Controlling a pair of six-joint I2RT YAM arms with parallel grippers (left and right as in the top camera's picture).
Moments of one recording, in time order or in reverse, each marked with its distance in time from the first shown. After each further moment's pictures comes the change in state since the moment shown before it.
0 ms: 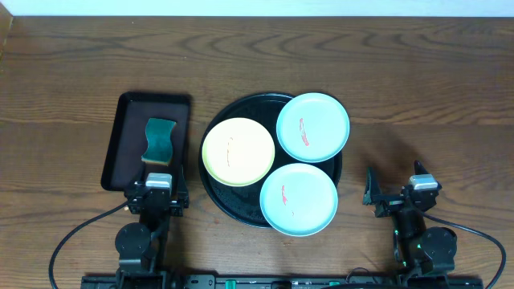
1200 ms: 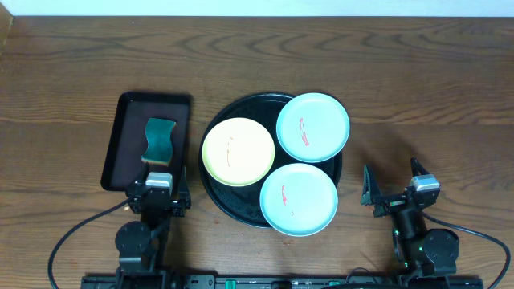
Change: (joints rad) left arm 0.000 0.024 0.011 -0.006 0.027 -0.042; right arm 0.000 0.001 0.003 0.058 -0.063 0.058
